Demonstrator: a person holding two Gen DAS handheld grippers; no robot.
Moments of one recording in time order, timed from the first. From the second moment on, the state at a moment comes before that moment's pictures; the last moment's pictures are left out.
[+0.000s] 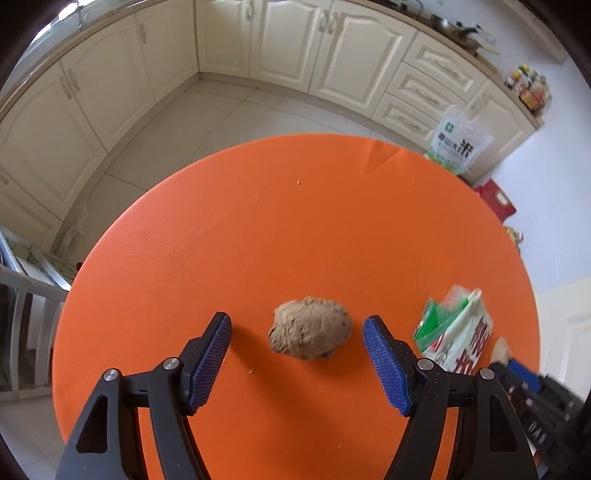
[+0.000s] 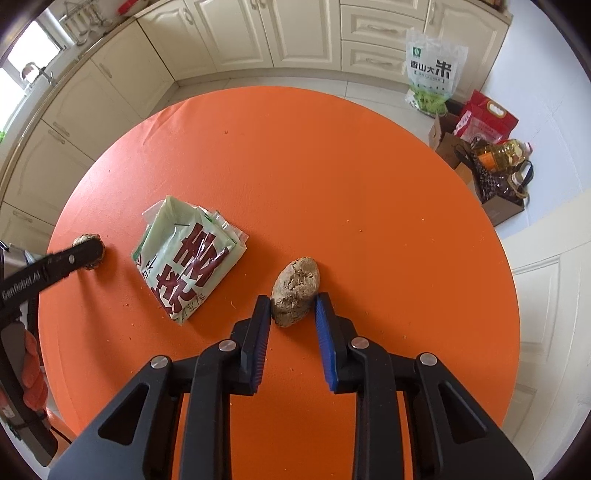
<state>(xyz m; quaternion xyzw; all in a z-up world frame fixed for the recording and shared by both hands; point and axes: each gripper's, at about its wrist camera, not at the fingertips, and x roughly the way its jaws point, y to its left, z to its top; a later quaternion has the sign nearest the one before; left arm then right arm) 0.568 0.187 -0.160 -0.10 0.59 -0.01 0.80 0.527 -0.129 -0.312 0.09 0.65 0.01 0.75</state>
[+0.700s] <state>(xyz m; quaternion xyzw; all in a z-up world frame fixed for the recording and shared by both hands) 0.530 0.133 -0.162 -0.03 0.57 -0.02 0.82 0.514 -0.132 -0.306 0.10 0.66 0.02 0.75</state>
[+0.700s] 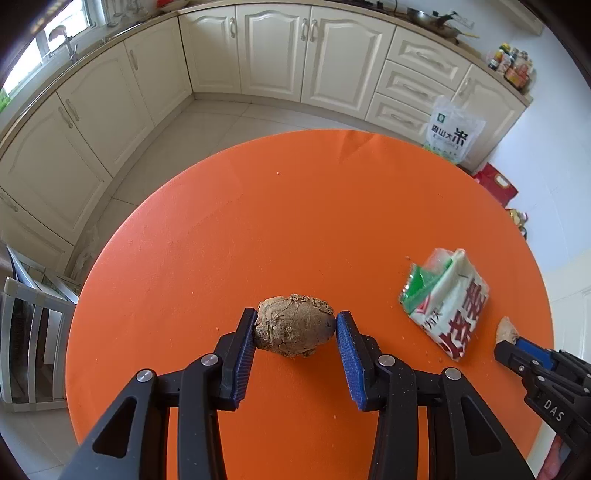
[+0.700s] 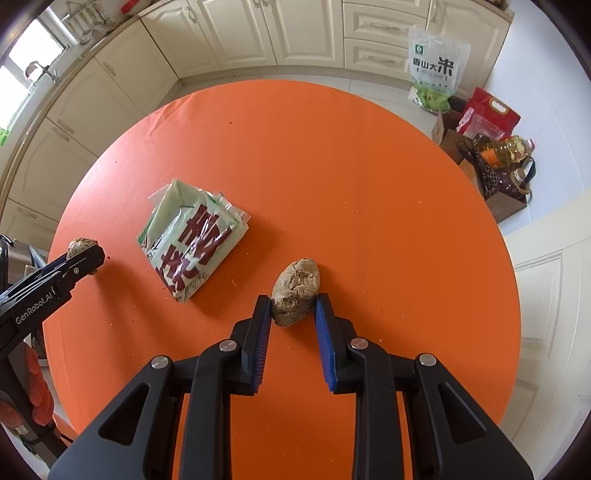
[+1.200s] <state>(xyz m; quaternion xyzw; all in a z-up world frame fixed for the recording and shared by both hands) 0.458 0.086 -0.117 0.00 0.55 -0.06 0.83 0.452 -0.174 -0.253 0.11 0.63 -0.01 0.77</state>
